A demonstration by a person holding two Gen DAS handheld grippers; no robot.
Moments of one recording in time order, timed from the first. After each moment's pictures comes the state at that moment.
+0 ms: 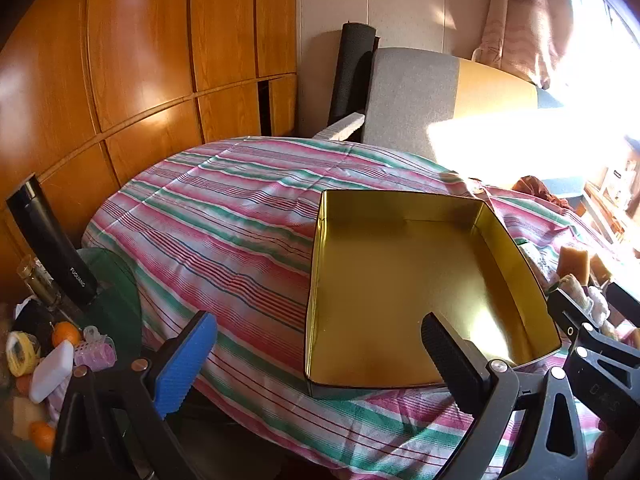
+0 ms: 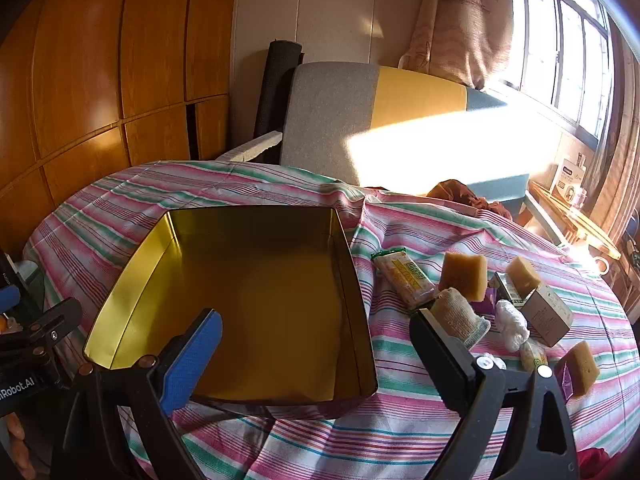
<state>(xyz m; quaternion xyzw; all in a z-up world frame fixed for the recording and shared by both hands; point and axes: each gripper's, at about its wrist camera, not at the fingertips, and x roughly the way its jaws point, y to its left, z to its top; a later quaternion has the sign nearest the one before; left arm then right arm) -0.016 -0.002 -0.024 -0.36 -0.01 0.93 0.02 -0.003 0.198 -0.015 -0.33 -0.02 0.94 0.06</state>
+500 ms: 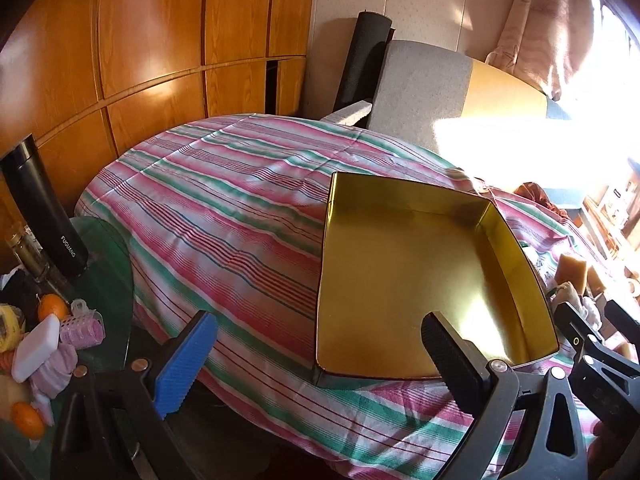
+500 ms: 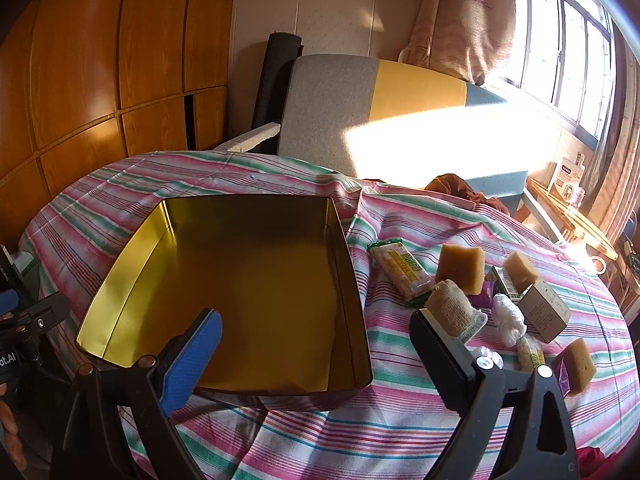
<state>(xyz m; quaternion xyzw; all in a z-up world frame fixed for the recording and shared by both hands) -0.021 -0.020 -0.034 -0.38 -0.05 0.92 0.02 -0.001 0.199 -0.021 -0.34 -0.03 0.94 0.07</state>
